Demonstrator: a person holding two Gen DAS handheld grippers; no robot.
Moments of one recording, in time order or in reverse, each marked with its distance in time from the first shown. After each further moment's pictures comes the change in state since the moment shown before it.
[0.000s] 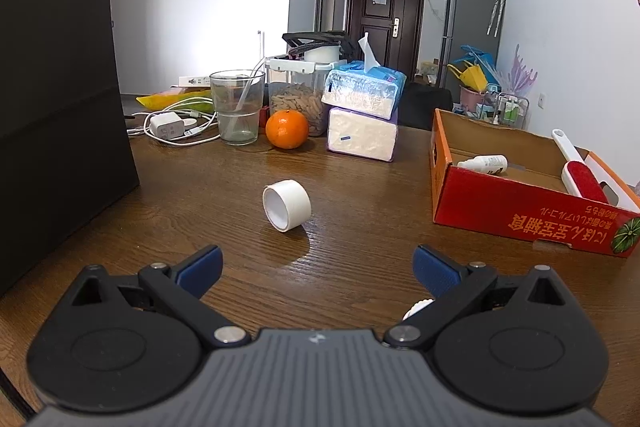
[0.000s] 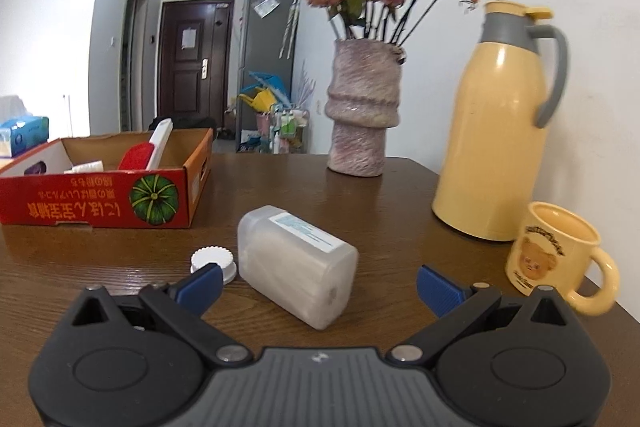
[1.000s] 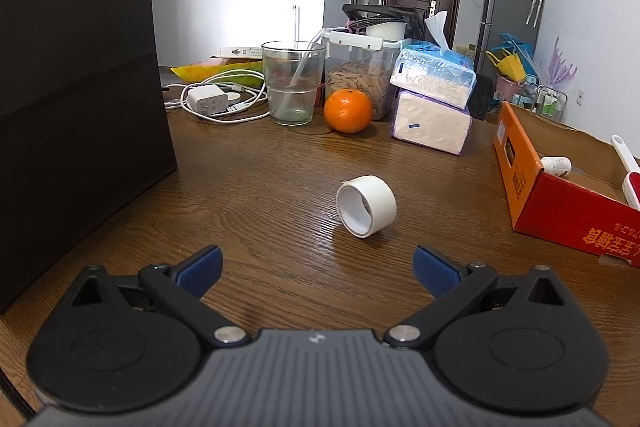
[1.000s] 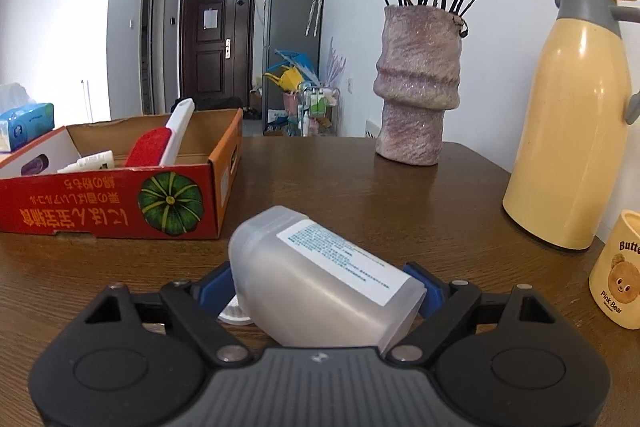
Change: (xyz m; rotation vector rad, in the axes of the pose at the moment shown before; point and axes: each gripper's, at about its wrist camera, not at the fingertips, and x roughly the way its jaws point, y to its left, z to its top) left arm 0.045 0.051 0.012 -0.059 0.076 0.083; right arm 0.069 0.037 0.019 0.003 0.060 0.082
